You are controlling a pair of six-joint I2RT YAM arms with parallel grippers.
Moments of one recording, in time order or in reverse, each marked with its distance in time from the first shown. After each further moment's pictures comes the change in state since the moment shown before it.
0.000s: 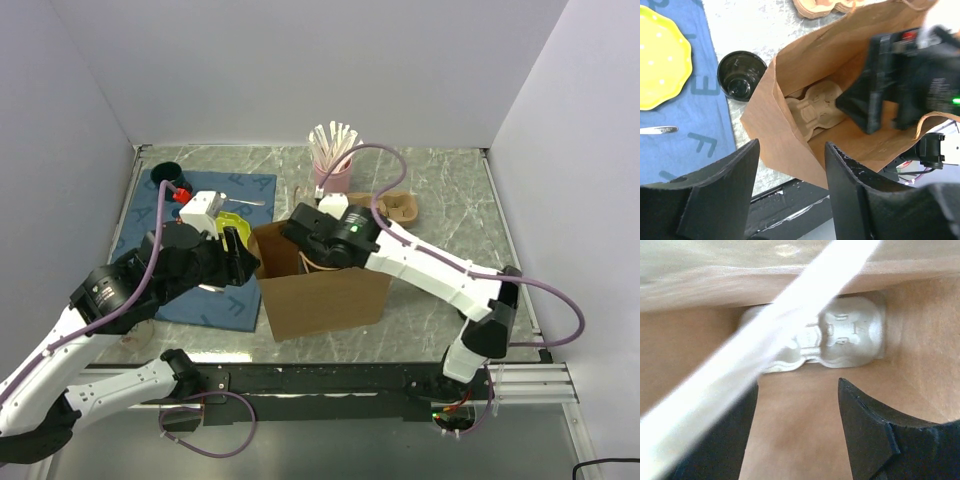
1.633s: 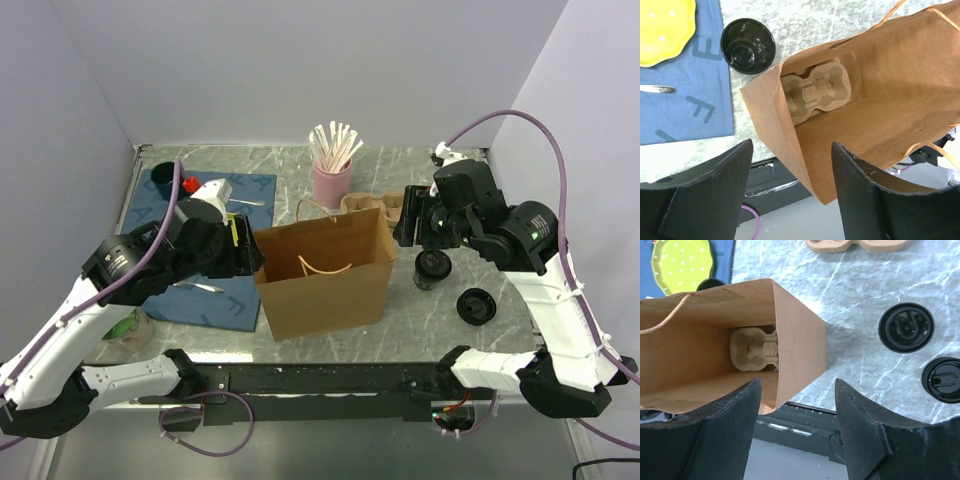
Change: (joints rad) left arm 0.000 0.198 0.243 -0.250 0.005 -0.153; right arm -0.455 -0.478 0.033 -0.071 -0.217 -0.444
